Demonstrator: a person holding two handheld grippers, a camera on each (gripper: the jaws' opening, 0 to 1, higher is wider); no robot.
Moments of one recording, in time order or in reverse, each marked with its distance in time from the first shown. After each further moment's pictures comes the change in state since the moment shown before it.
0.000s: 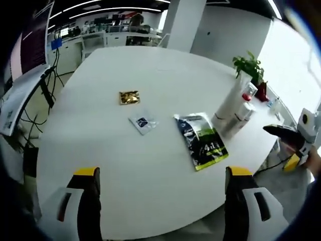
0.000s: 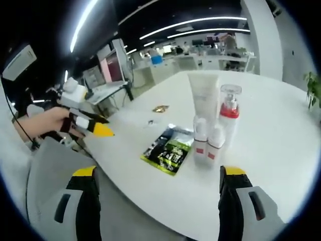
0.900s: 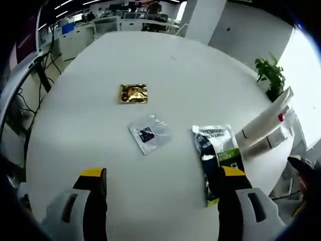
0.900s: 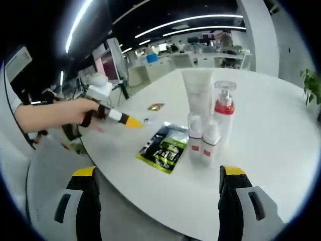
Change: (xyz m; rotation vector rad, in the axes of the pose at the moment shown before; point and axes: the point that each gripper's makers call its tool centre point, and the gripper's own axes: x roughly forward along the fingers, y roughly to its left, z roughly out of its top) left arm 0.085 0.014 0.029 -0.137 0.085 0.096; right arm 0.000 -0.007 -0.002 0.017 0.012 -0.033
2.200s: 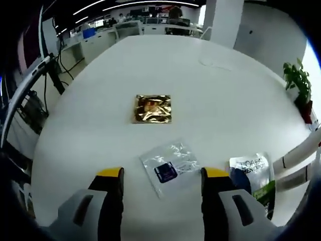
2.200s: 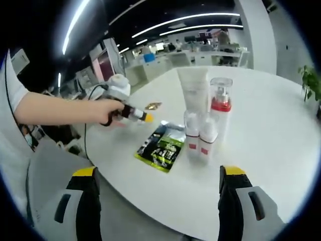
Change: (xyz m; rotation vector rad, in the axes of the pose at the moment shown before) left arm 0.033 0.017 0.025 0.021 -0.067 0.233; right arm 0.000 -0.004 -0.002 0.024 0.005 -0.011
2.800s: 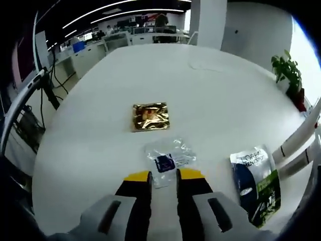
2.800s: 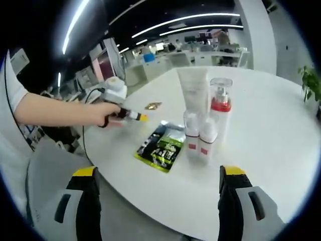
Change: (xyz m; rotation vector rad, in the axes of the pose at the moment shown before) left arm 0.020 0.013 0.013 0.073 -0.072 -0.080; right arm 0.000 0.000 -0.001 -0.007 0.003 0.000
